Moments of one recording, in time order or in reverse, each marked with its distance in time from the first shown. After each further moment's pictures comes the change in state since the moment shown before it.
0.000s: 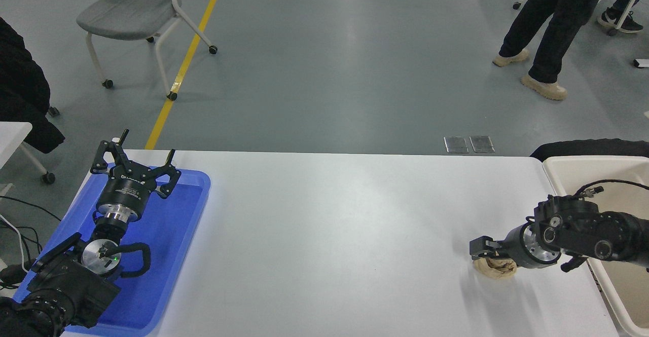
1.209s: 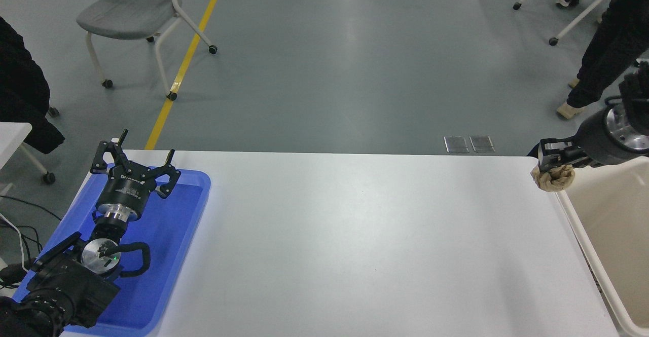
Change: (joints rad) left arm 0.001 0.001 -0.001 0.000 0.000 0.000 0.001; right arm 1.158 -0.228 -0.703 0.492 0.250 0.260 0.012
